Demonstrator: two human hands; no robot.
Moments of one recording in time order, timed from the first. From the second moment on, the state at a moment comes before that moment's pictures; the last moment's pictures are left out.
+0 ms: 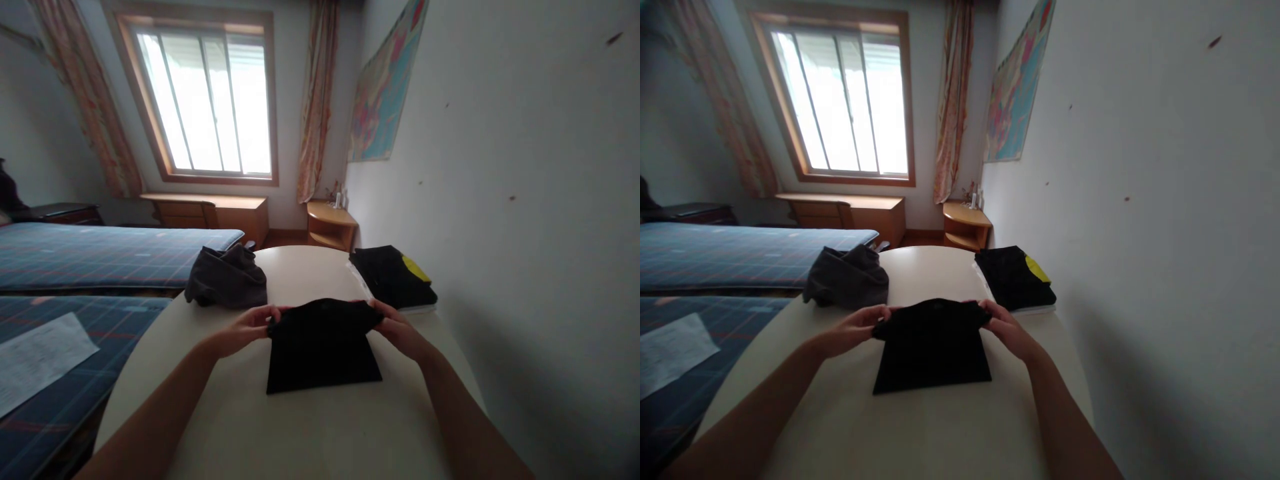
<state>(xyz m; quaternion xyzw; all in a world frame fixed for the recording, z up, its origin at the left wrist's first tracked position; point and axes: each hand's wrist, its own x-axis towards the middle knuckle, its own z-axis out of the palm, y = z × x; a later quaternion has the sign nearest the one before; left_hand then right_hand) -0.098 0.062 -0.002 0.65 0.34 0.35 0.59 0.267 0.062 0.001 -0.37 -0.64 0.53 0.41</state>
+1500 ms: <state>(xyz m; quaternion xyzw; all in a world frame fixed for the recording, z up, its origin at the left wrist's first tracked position) -0.066 0.069 -0.029 0.79 0.47 0.37 0.12 0.184 0.025 -0.002 -0.36 -0.89 0.18 0.19</state>
